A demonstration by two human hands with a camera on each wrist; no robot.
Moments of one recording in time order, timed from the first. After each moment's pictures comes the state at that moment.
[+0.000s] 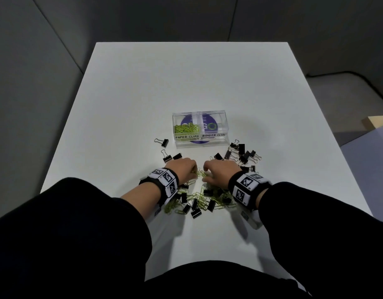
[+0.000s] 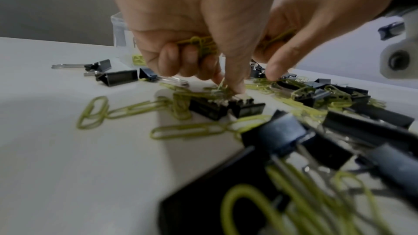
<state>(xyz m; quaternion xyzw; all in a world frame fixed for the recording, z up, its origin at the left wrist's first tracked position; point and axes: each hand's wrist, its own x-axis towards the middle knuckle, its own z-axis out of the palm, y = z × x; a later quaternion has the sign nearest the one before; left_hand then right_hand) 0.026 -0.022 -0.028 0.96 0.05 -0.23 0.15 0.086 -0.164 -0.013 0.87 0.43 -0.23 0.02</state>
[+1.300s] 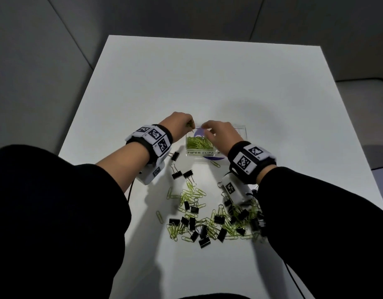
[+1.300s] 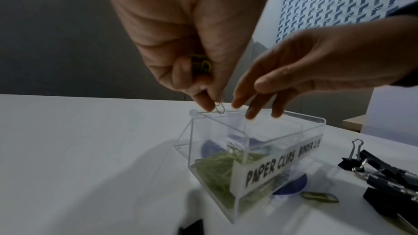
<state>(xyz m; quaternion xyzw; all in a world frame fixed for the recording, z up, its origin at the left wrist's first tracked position) 0.118 0.078 0.030 0.95 0.15 -0.11 0.26 0.176 -0.066 0.022 0.88 0.35 -0.20 -0.25</state>
